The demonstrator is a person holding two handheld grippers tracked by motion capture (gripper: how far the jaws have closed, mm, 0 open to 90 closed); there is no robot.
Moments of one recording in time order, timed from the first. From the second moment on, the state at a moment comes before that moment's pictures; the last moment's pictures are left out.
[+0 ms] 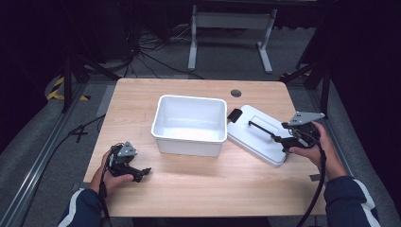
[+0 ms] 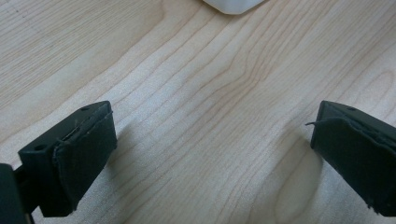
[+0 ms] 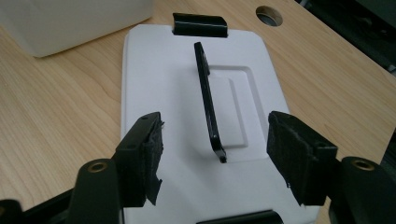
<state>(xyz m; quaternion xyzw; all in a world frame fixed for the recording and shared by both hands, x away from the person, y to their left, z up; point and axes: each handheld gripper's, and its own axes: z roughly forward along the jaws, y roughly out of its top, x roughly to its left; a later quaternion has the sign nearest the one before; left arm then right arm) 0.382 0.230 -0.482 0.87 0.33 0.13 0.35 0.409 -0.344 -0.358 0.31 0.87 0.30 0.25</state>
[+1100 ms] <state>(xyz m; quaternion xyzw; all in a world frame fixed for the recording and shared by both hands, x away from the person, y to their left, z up) 0.382 0.230 -0.482 0.87 0.33 0.13 0.35 0.340 -0.381 -0.394 0.34 0.85 0.32 0.25</state>
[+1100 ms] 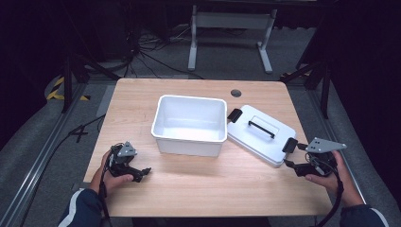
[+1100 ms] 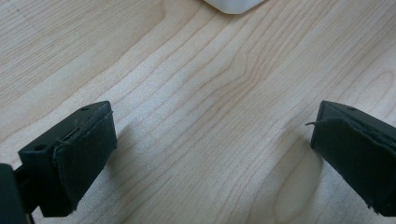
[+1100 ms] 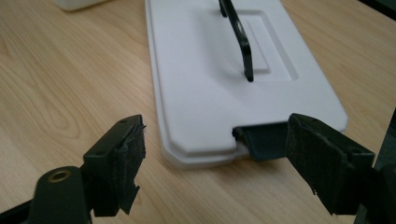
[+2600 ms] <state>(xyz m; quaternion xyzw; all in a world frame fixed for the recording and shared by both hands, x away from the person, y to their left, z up) 0.382 0.230 -0.482 0.87 0.33 0.13 0.35 0.329 -0.403 -0.467 0.40 0.82 0.36 0.19</state>
